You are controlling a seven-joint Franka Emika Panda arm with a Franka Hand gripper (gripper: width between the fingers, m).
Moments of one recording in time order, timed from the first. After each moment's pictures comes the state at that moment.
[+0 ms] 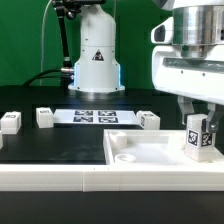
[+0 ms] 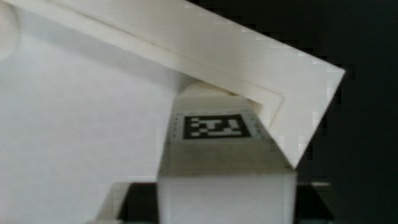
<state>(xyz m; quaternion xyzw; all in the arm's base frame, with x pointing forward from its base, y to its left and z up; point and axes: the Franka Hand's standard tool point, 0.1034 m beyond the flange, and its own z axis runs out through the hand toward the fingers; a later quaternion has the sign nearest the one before) 0.624 0.115 0.077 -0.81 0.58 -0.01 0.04</state>
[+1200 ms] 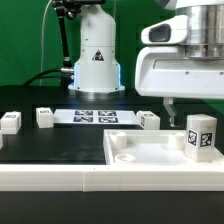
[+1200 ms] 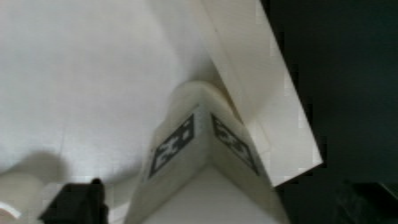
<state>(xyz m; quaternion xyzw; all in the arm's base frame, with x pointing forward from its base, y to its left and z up) 0.626 0.124 0.079 -0.98 0.20 -0.03 0.03</state>
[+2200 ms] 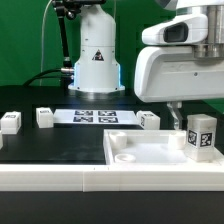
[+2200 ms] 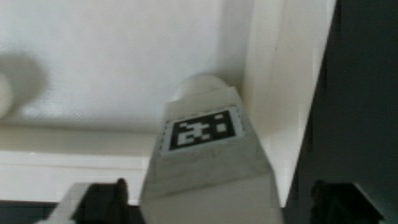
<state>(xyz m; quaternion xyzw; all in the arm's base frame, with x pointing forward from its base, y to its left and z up) 0.625 0.121 0.078 -1.00 -0.05 -0.03 0.02</state>
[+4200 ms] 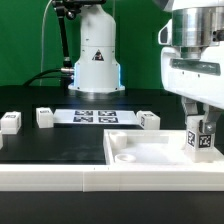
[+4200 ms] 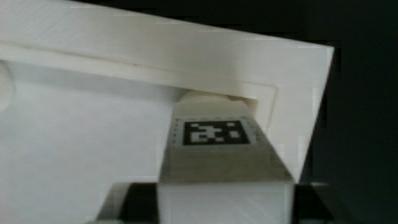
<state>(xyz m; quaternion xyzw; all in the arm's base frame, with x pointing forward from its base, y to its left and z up) 0.623 0.118 0.076 -0.76 0.64 -0.01 0.04</state>
